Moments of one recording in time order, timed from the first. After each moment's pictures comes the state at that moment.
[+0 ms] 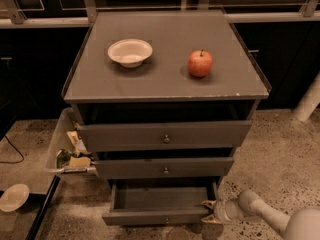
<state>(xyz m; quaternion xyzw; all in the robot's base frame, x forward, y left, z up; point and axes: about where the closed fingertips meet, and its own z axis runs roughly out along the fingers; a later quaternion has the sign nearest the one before) 0.493 -0.243 0.155 -0.66 0.67 0.16 0.29</state>
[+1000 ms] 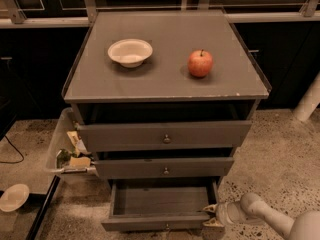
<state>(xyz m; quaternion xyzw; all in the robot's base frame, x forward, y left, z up) 0.482 -0.250 0.160 -0.66 0.67 0.16 0.29</state>
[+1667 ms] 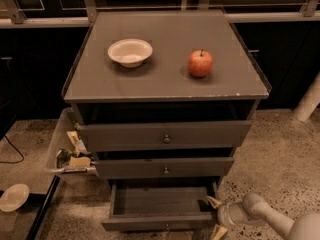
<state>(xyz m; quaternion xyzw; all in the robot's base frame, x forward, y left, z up) 0.476 -0.251 0.156 -0.66 0.67 0.18 0.29</state>
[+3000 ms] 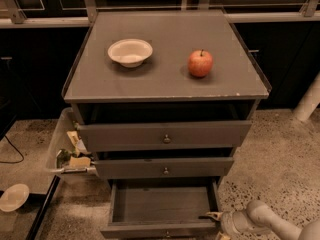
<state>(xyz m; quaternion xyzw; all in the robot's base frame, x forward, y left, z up) 0.441 -0.259 0.154 -0.67 0.66 0.20 0.28</state>
